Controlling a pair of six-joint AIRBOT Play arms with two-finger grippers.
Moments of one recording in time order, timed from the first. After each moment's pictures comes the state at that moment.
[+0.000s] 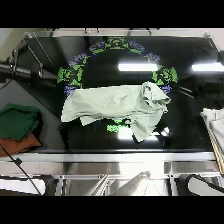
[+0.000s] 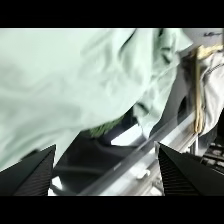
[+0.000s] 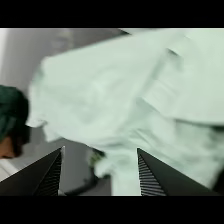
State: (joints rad) left arm 0.30 -1.63 1.55 0.68 -1.63 -1.21; right arm -0.43 -1.28 1.08 -0.56 1.36 1.01
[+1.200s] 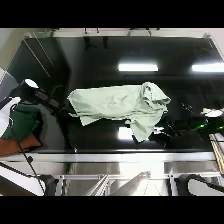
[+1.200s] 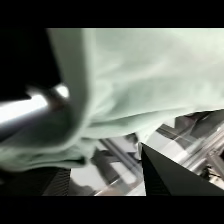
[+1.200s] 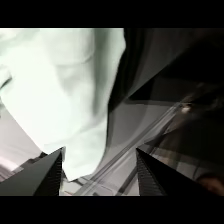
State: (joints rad) left arm 0.18 -1.83 1.33 0.99 -1.49 -1.23; right arm -0.29 -1.34 0.58 -0.66 1.11 1.13
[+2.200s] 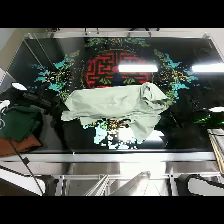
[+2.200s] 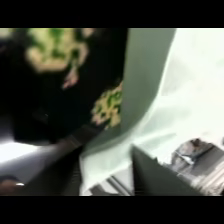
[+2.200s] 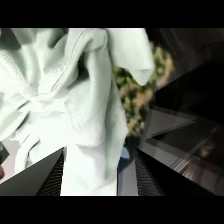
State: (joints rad) left arm 0.24 -1.83 1.27 0.94 -1.34 -1.18; right arm -0.35 -1.39 0.65 -0.56 1.02 1.10
